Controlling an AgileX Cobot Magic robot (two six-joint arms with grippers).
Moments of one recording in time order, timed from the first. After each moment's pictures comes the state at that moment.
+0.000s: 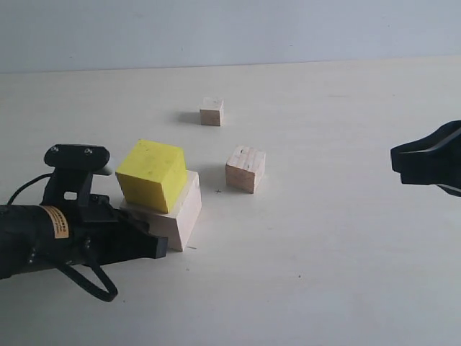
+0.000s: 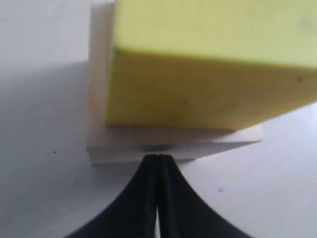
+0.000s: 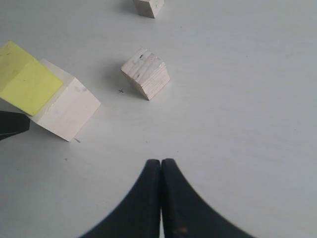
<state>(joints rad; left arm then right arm) -0.73 1.56 -0.44 -0.15 -0.16 -0.25 0.42 0.86 -0.58 0.26 0.59 0.01</state>
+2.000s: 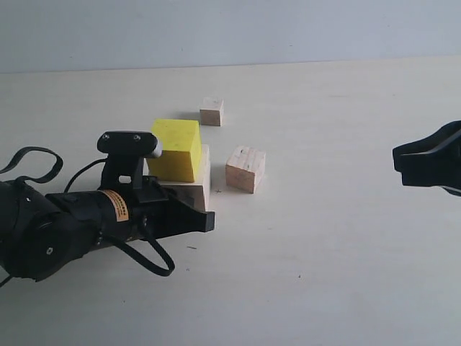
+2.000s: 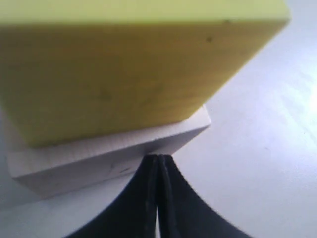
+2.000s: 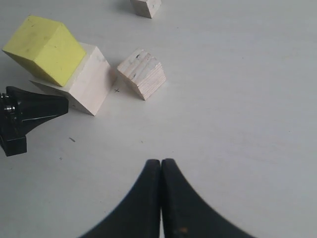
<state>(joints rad) -0.78 1.79 -0.58 -0.11 -0.39 -0.33 0.42 0.86 -0.58 0.23 0.59 0.01</state>
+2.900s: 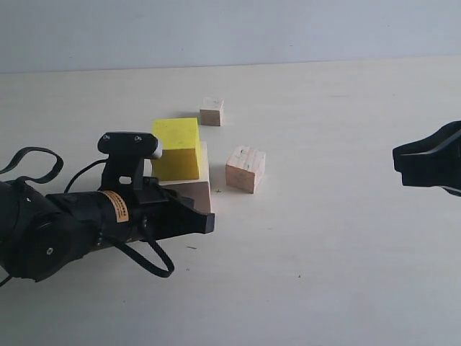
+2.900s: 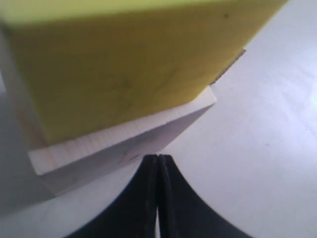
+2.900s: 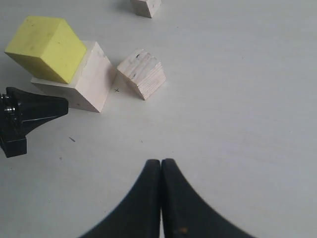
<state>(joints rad) -0.78 1.79 -0.58 -0.11 -0.38 -0.33 0.42 0.86 -0.58 0.23 0.59 0.01</state>
